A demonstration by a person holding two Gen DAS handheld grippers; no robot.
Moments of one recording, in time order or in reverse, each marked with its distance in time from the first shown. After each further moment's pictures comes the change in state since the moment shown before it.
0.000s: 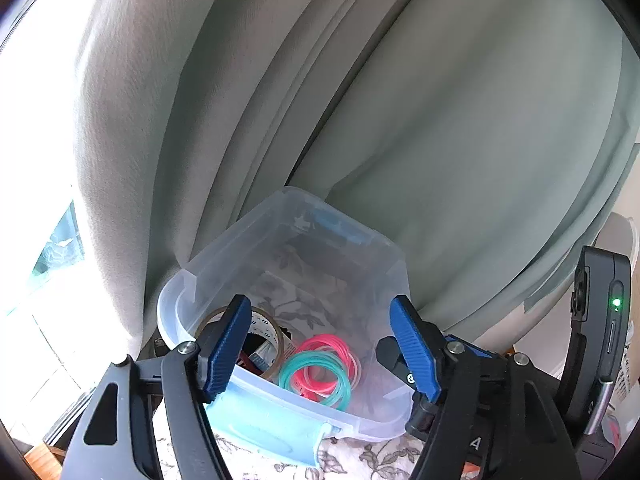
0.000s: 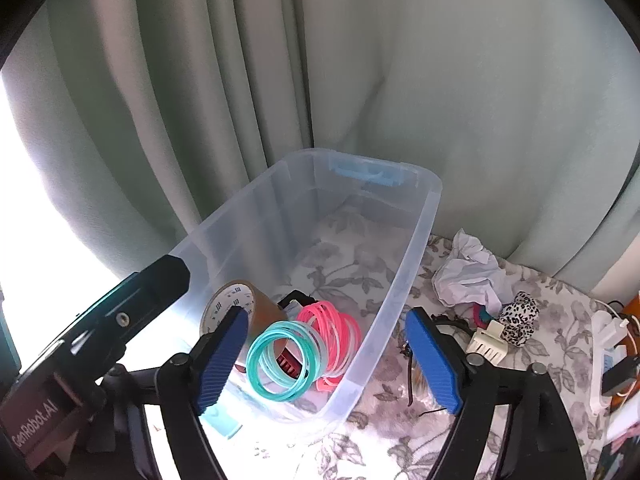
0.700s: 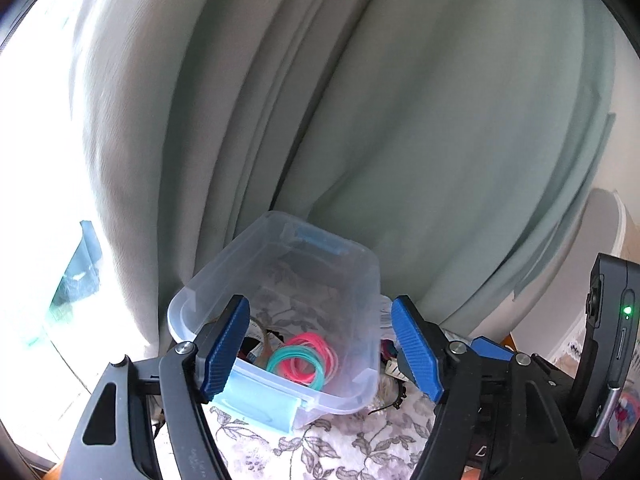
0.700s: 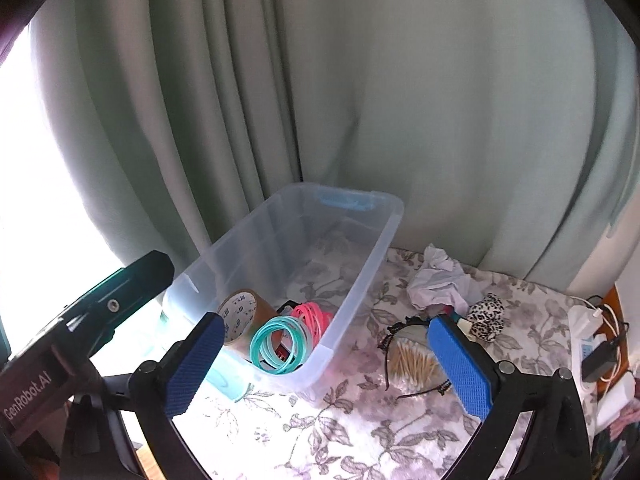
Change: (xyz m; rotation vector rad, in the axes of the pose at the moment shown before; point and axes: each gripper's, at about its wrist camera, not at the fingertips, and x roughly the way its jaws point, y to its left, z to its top) left arm -0.053 -0.053 0.001 0.127 -0.054 0.027; right arm -0.087 -0.006 -0.018 0.049 -0.117 -0.017
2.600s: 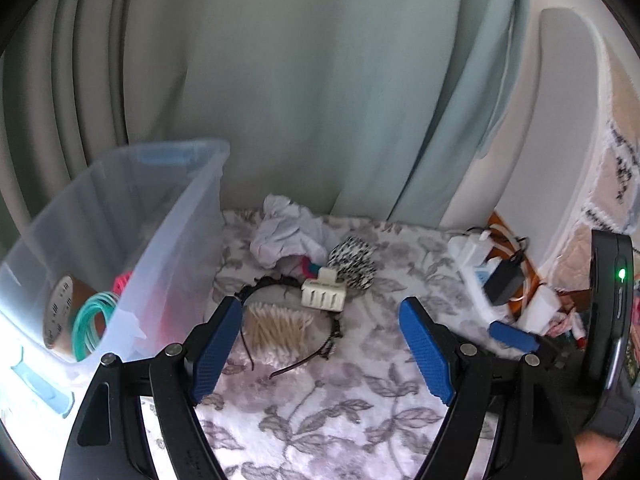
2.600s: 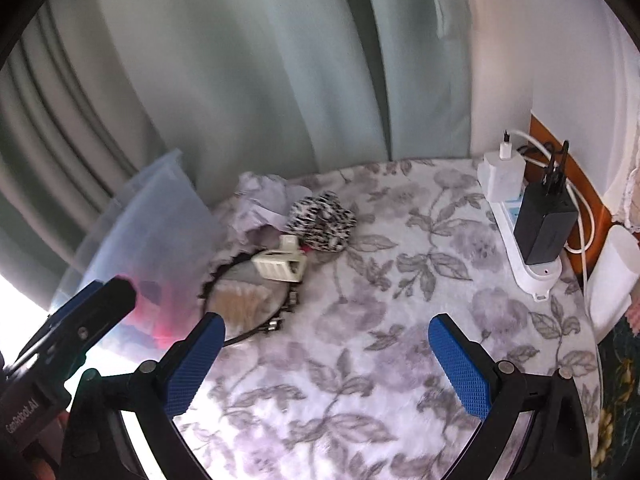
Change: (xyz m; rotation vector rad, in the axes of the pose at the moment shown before) left arm 0.128 -0.151 -0.108 0.306 0.277 -0.054; right arm 0.028 -0.222 -0.110 0.420 0.125 -0.110
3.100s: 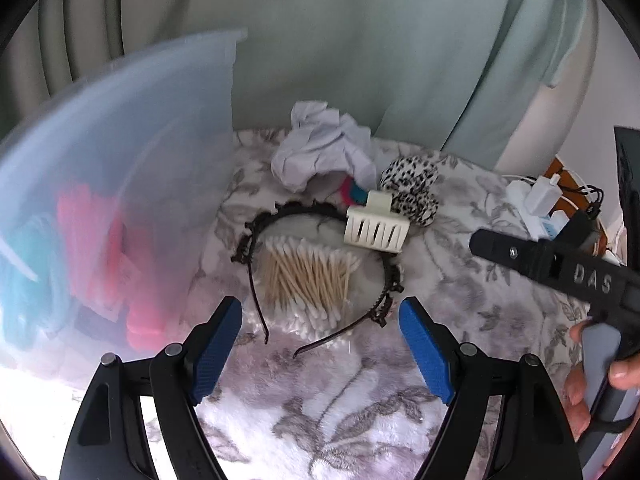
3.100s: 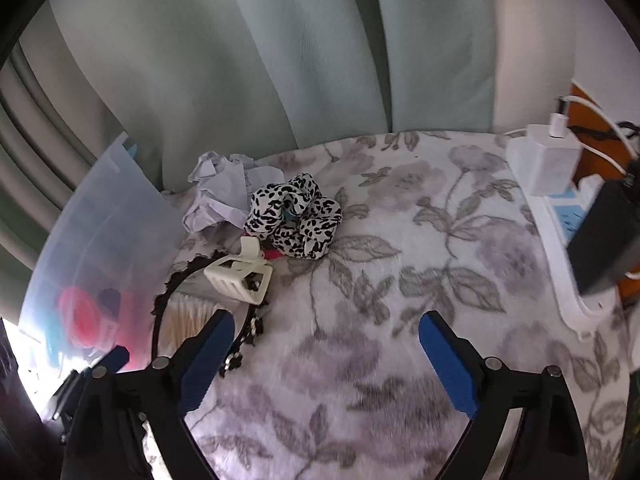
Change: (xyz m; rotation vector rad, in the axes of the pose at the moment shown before) left arm 0.085 0.019 -0.041 -0.050 0.167 0.070; right arm 0.080 -0.014 0.026 -0.018 0.091 -0.001
